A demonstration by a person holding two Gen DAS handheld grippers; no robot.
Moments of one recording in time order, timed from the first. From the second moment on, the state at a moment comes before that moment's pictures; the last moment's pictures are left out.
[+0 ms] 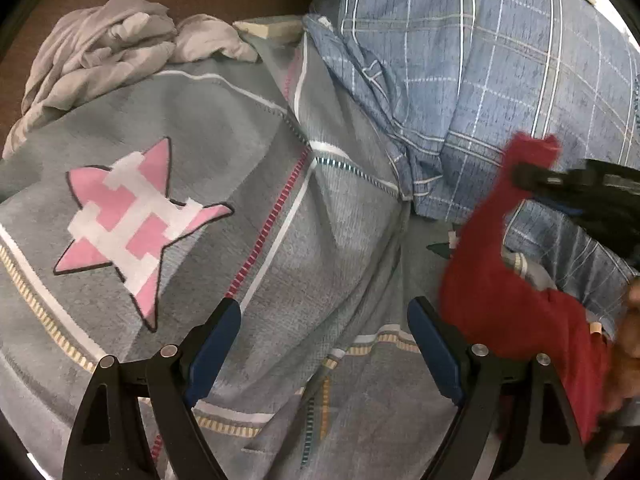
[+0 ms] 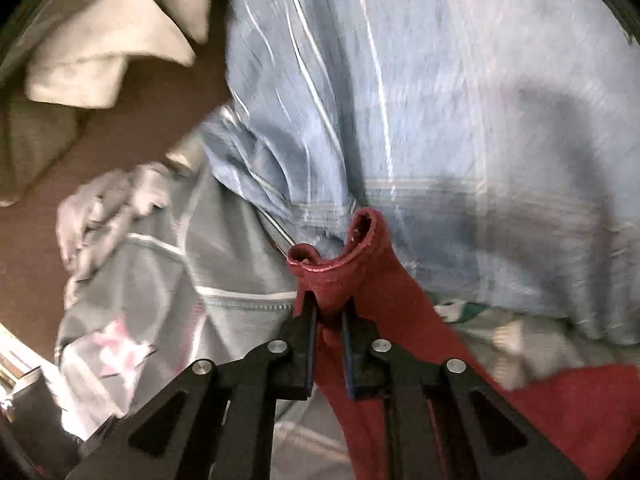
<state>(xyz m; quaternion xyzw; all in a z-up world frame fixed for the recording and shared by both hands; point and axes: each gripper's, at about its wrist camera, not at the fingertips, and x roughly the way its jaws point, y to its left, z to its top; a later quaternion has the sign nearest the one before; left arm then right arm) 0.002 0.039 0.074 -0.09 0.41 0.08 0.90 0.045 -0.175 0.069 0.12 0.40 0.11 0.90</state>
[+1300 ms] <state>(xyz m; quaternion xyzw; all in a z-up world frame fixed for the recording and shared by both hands) -0.010 -0.090 0.040 0.07 0.46 -0.05 0.88 -0.149 -0.367 0.118 0.13 0.40 -0.02 0.90</state>
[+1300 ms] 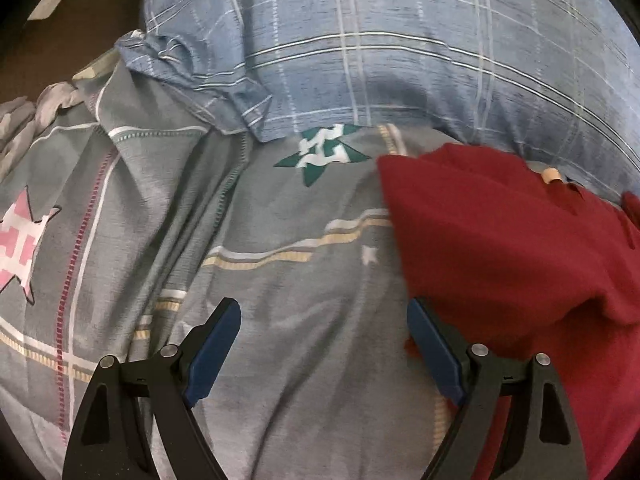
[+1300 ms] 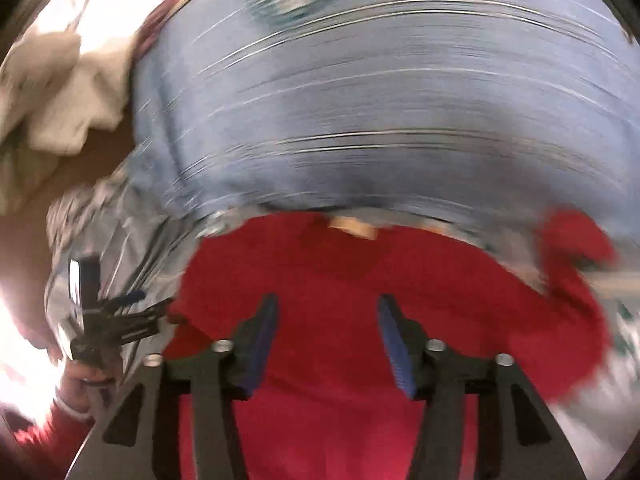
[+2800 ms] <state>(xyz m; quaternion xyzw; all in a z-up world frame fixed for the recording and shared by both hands) -0.011 -0.096 0.040 0.04 0.46 -0.11 0.88 -0.119 -0.486 0.042 0.02 0.52 -0.12 0.85</state>
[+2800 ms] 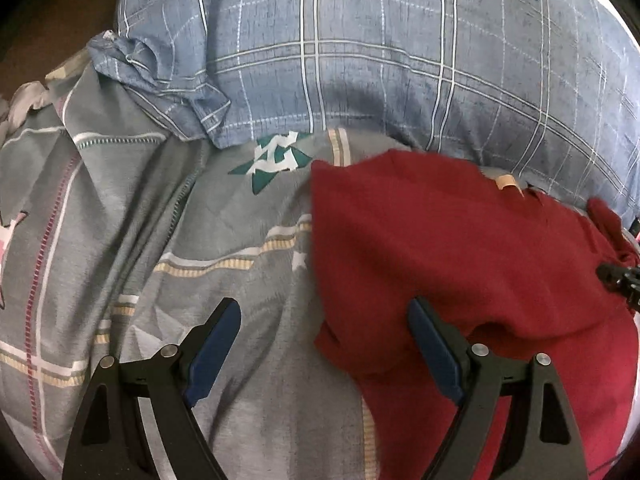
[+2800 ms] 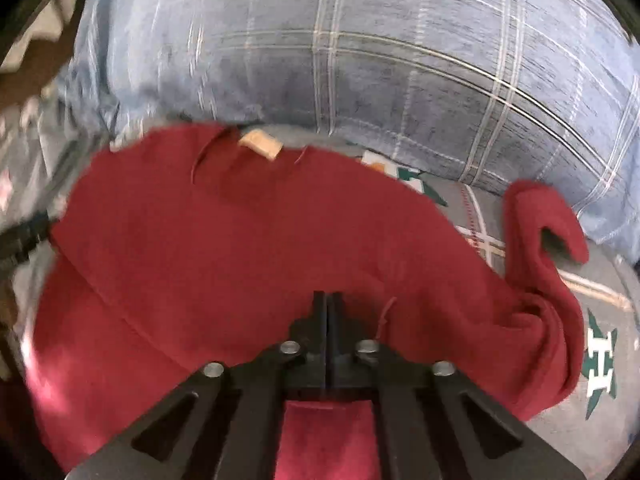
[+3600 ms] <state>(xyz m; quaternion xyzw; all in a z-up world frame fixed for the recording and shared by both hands) -0.012 -0.101 0.039 0.04 0.46 -0.12 0.88 -0.090 -0.516 0.069 -0.01 0.48 -0.14 0.87</state>
